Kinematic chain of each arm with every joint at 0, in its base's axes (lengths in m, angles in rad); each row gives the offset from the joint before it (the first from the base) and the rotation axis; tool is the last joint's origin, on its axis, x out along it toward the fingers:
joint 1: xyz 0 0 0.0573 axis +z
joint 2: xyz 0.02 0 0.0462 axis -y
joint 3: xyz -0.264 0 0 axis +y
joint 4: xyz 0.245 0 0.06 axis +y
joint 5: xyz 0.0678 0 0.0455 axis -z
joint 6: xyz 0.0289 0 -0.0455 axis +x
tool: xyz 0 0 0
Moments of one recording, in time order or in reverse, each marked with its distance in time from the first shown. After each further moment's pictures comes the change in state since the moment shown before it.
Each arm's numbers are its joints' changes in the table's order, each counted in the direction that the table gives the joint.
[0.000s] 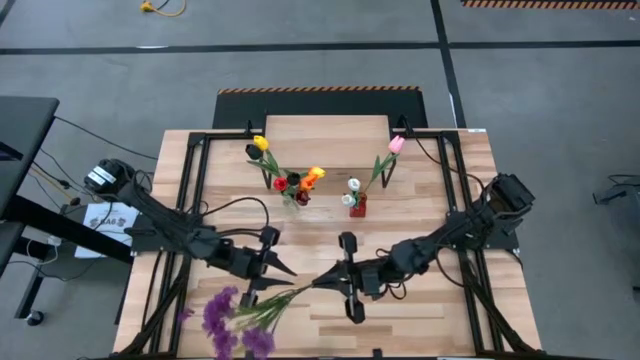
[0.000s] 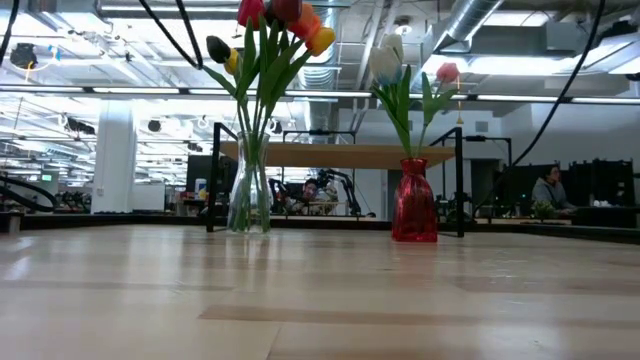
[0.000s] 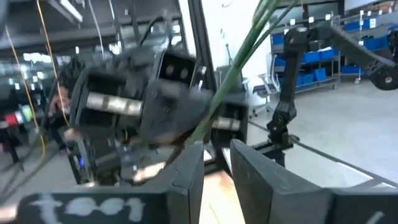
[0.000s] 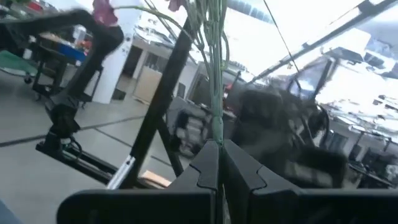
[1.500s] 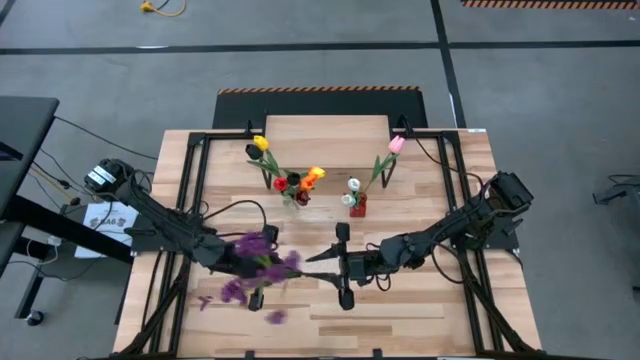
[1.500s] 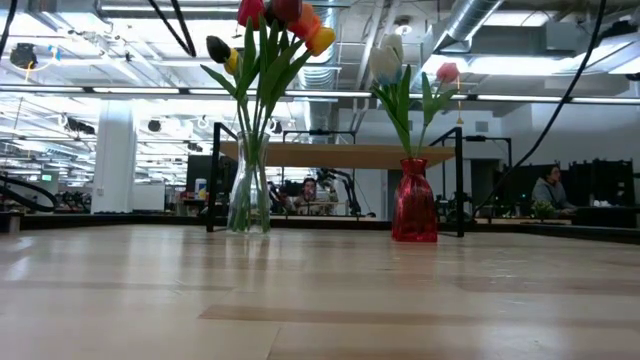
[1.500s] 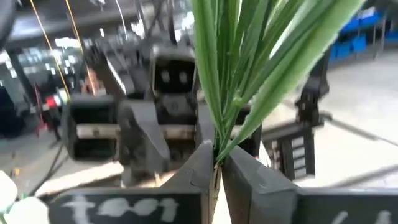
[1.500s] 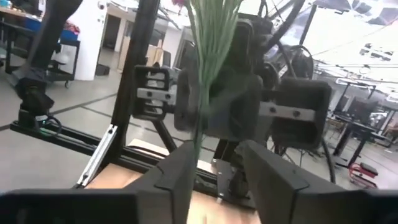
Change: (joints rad) left arm -0.027 0.000 -0.066 0.144 -0.160 0.045; right arm -0.055 0.000 0.001 0.130 0.072 0.133
